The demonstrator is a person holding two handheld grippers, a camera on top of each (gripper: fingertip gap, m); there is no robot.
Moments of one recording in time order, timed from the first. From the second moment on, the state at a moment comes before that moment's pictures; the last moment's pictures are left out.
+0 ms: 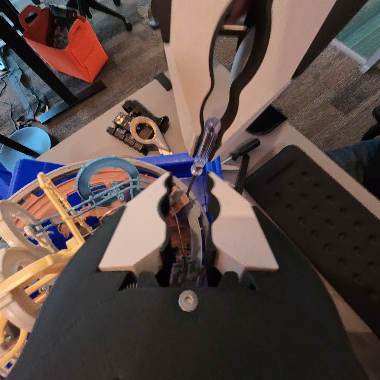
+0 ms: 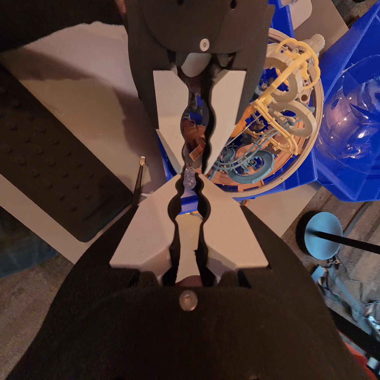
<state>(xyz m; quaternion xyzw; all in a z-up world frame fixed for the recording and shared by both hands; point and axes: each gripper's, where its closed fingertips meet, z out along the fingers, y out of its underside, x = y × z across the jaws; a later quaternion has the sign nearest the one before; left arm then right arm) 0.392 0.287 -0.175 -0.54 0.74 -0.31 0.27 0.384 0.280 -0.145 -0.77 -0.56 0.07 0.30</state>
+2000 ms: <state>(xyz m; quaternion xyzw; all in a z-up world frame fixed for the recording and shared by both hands) 0.393 0.280 -0.187 -0.53 0.76 -0.27 0.25 0.385 0.279 -0.162 -0.71 -0.62 0.00 0.32</state>
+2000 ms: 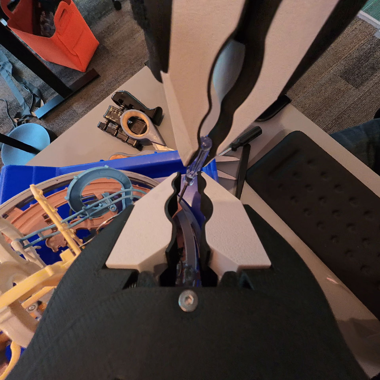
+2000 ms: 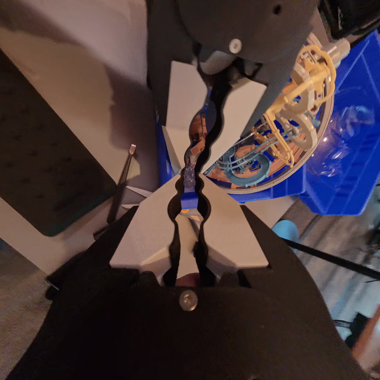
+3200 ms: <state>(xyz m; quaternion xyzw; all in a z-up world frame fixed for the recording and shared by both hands) 0.298 0.285 -0.047 -0.65 0.61 -0.11 0.44 0.269 0.200 -0.190 -0.74 -0.51 0.10 0.42</state>
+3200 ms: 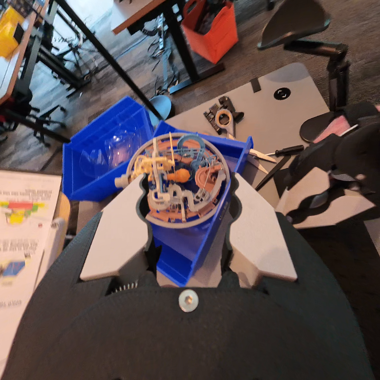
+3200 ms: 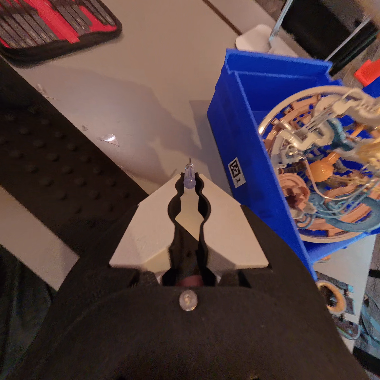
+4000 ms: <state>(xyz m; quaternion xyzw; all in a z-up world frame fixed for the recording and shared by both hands) 0.121 0.268 -0.157 -0.81 0.30 0.03 0.50 0.155 0.142 -0.084 -0.63 -0.45 0.30 0.56</state>
